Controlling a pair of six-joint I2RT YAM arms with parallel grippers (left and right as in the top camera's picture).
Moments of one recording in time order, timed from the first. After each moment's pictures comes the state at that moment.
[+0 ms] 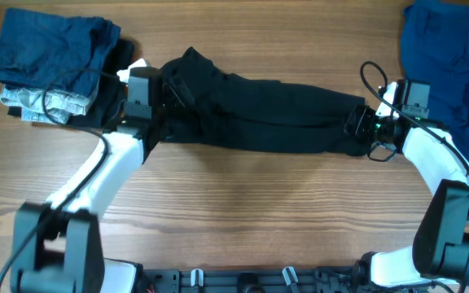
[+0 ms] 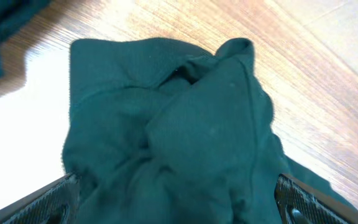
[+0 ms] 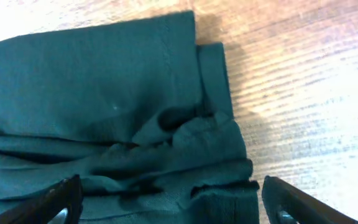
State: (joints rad) left arm -0.20 1.57 0.92 -0.13 -0.04 -0.69; right arm -0.19 1.65 0.90 -0.38 -0.19 0.18
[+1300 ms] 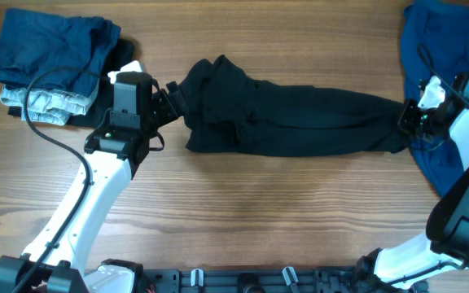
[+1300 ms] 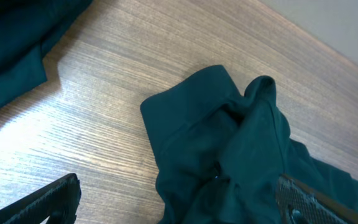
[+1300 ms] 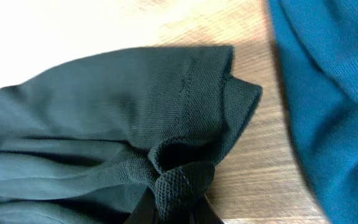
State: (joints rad) left arm -0.20 1.38 0.92 -0.31 -0.04 -0.59; right arm -0.45 1.79 1.16 -0.65 -0.40 0.00
